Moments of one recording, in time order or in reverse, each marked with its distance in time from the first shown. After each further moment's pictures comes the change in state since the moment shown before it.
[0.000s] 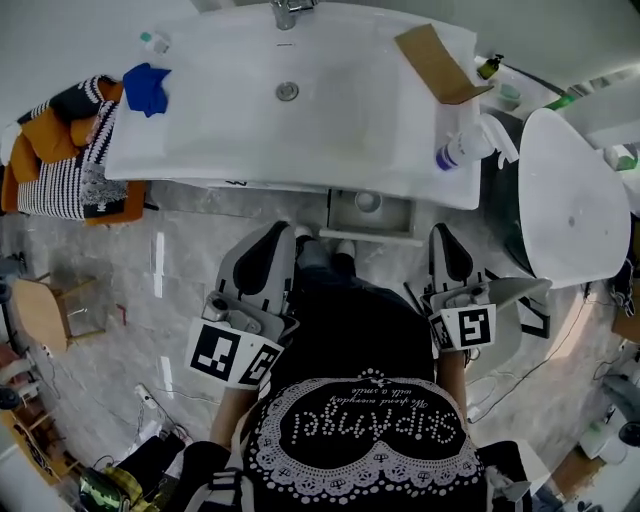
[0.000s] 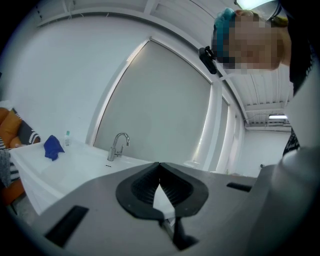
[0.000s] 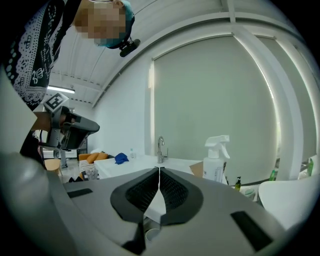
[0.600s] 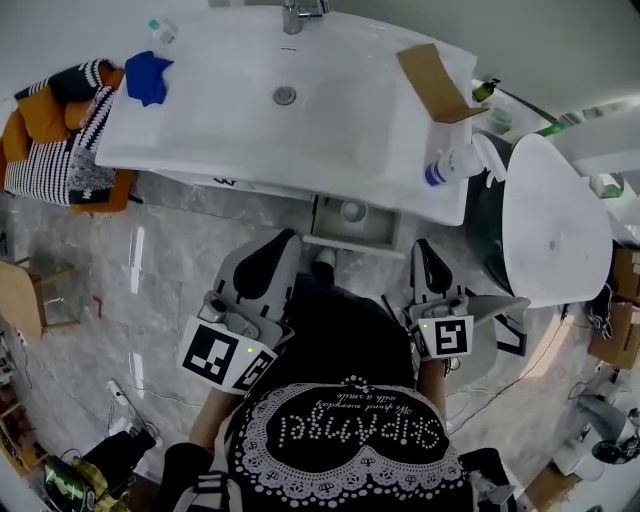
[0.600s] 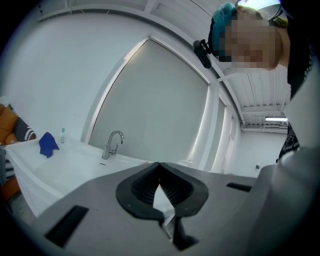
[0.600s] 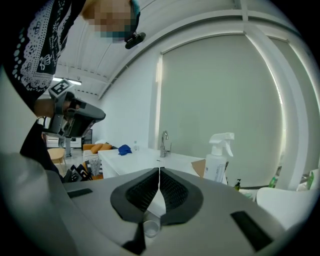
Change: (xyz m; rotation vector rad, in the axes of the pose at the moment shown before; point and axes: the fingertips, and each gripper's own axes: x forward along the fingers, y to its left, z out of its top) left arm -0.002 -0.017 -0.005 -0.008 0.010 -0.047; right arm 0.001 0.014 -0.013 -0.050 0.065 0.030
